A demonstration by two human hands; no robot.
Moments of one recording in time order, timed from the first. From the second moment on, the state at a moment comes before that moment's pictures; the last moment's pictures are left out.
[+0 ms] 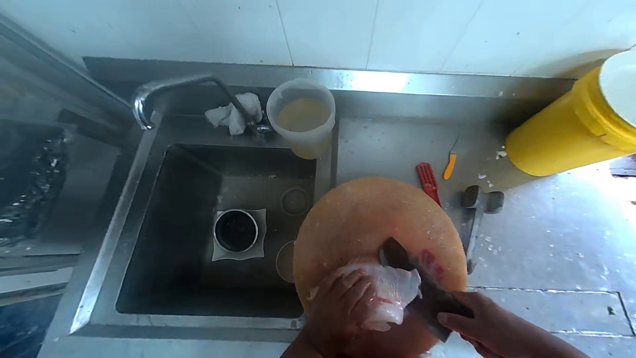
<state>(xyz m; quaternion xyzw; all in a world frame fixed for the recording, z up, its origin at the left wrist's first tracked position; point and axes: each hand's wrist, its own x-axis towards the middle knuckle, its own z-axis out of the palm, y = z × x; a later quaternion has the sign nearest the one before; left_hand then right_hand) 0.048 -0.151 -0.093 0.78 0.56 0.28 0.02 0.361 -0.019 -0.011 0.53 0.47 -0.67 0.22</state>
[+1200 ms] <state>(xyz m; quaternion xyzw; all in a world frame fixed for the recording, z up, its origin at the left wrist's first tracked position) 0.040 -0.149 -0.093 0.77 0.53 0.36 0.04 0.304 0.027 -0.006 0.42 0.50 -0.66 0.36</state>
